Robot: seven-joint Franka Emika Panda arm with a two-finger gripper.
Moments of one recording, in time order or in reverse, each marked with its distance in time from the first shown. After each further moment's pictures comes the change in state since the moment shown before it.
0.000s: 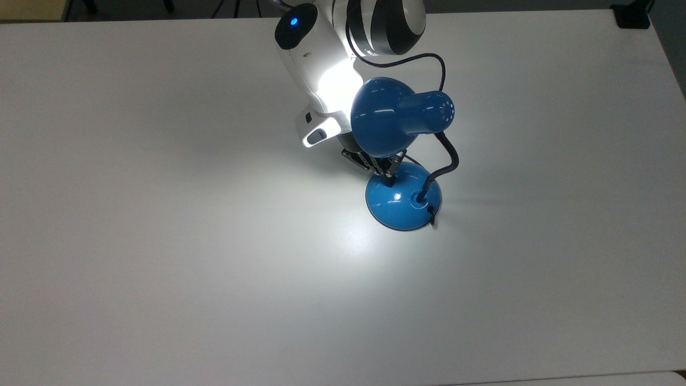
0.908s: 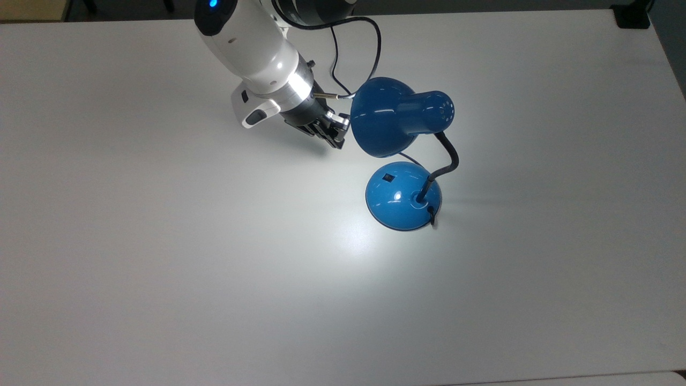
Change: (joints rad) arm -0.188 -0.098 -0.015 0.063 -0.210 -0.451 -0.001
